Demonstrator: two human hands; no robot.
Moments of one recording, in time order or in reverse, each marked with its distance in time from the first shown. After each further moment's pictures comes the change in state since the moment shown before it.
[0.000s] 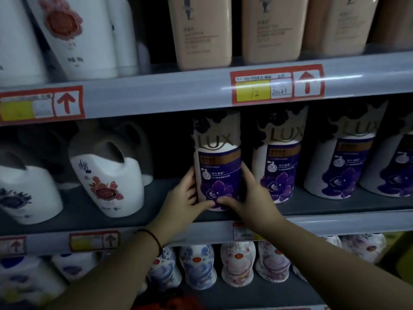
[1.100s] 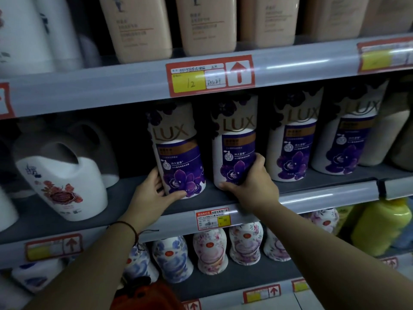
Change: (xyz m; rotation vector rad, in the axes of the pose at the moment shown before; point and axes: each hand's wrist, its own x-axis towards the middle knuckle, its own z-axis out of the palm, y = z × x) left_hand 0.011 -0.010 0.016 0.144 0.072 -0.056; right_hand -0.013 0.035 -0.058 -0.312 0.263 0.346
